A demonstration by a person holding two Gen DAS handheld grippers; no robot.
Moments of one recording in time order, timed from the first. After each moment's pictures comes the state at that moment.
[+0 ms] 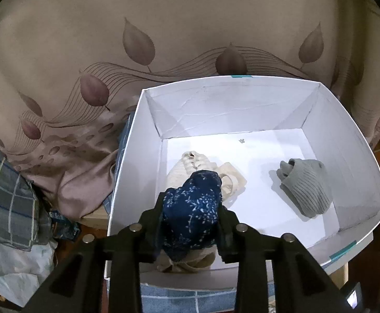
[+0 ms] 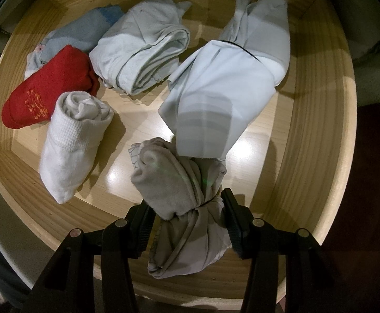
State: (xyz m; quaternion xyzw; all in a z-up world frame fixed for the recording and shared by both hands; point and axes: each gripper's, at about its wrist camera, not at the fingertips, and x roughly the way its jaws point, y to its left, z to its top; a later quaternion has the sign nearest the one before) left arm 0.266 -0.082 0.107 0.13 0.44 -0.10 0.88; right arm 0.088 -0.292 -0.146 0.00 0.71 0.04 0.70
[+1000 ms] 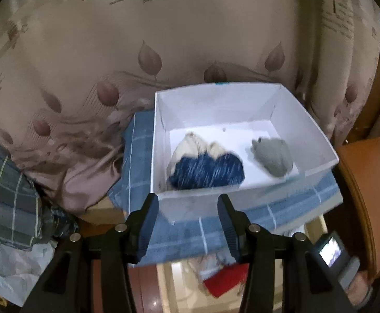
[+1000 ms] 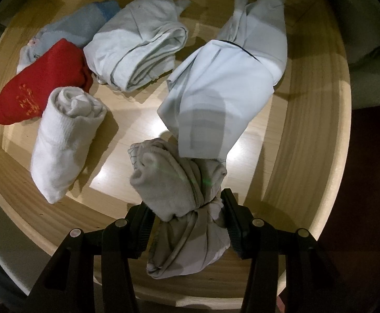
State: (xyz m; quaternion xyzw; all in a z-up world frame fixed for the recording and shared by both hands) left arm 0.177 -0.029 0.160 0.13 0.43 -0.15 0.88; right arm 0.088 -0.282 -0.150 -0.02 0.71 0.02 0.70
